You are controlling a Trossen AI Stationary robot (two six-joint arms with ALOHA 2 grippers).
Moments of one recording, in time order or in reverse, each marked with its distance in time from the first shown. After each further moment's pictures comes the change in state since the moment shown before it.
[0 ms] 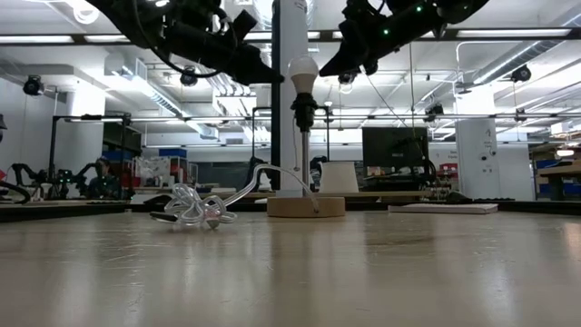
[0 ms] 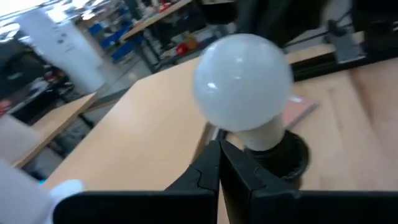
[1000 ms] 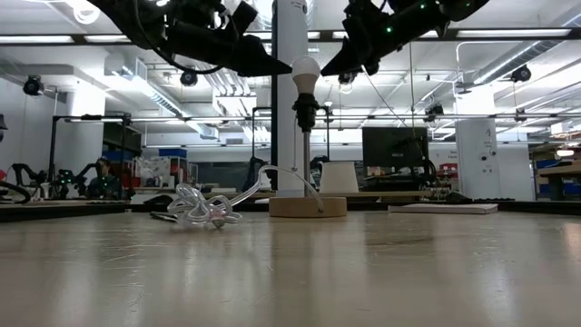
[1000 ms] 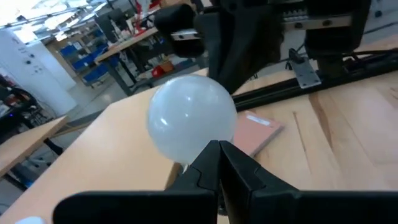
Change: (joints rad) left arm -0.012 0.014 0.000 0.055 0.115 -0.022; right arm 0.001 -0.020 0.001 -0.043 -0.027 0.018
